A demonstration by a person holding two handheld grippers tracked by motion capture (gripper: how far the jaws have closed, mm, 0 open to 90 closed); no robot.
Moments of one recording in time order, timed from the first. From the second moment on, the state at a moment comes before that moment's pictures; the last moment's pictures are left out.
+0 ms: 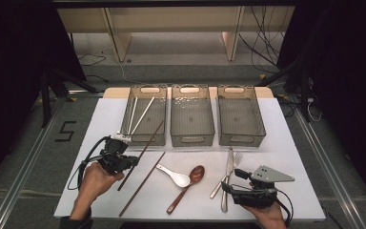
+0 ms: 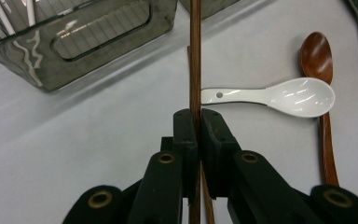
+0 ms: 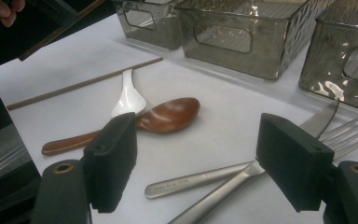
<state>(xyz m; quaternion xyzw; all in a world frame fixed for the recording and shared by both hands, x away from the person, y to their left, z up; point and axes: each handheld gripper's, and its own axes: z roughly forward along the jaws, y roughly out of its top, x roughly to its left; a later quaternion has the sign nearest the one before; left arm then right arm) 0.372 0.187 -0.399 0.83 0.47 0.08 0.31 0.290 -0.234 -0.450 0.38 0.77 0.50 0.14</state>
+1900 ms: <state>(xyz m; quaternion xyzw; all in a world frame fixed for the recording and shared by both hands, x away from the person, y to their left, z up) 0.506 0.191 -0.342 0.77 0.48 0.19 0.37 0.291 -0.237 -0.451 0.38 0.77 0.50 0.14</state>
